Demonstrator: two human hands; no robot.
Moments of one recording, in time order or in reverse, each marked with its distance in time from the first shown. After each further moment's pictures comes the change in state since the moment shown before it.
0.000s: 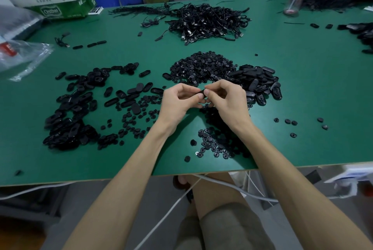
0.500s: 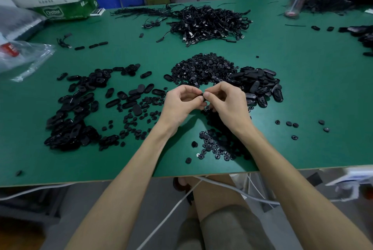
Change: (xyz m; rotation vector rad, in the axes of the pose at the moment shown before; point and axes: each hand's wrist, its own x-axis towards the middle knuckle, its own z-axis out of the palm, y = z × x) left_hand 0.000 0.000 -0.001 0.004 -0.018 -0.025; right_hand -0.002 -0.001 0.000 -0.024 -0.021 0.007
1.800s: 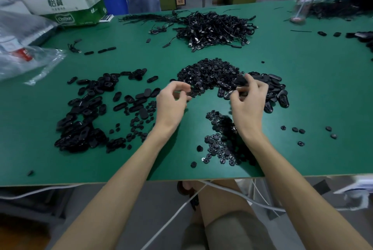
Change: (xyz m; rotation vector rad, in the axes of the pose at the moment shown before) left_hand 0.005 0.016 -0.016 0.384 0.266 0.139; right_hand 0.008 0.004 -0.003 -0.012 0.335 0.124
